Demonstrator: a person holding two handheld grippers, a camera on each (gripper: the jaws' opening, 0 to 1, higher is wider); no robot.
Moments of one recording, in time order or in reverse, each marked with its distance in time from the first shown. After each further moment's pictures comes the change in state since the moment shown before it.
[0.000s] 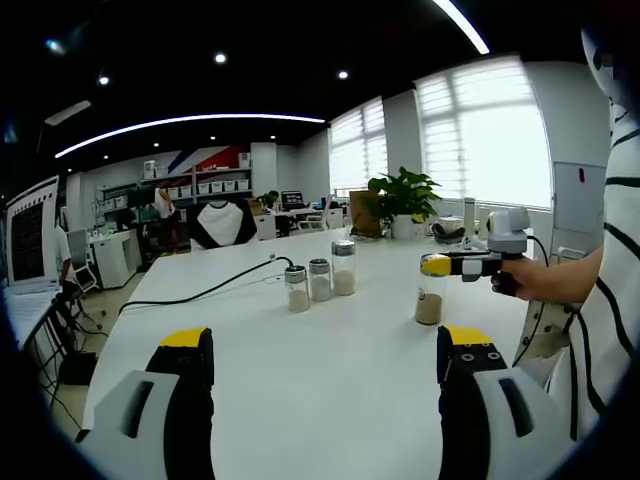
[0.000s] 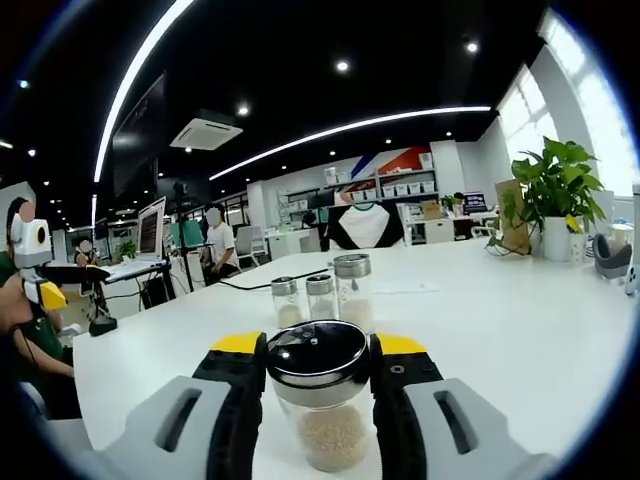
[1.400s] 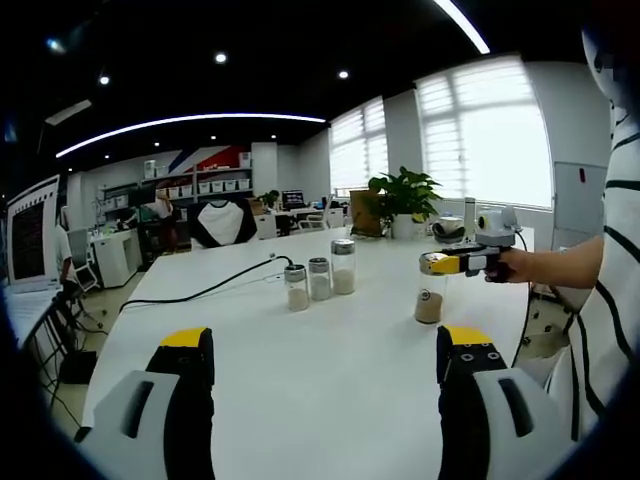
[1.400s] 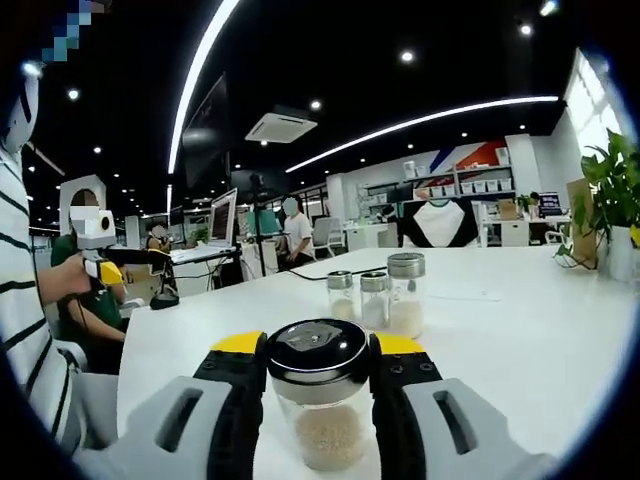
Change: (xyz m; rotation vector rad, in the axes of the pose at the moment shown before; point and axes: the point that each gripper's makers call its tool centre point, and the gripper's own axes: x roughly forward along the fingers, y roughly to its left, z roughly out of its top) left arm -0.002 -0.003 -0.001 -0.002 0.002 0.005; right arm -0.003 0.008 -0.001 -0.052 0.029 0.394
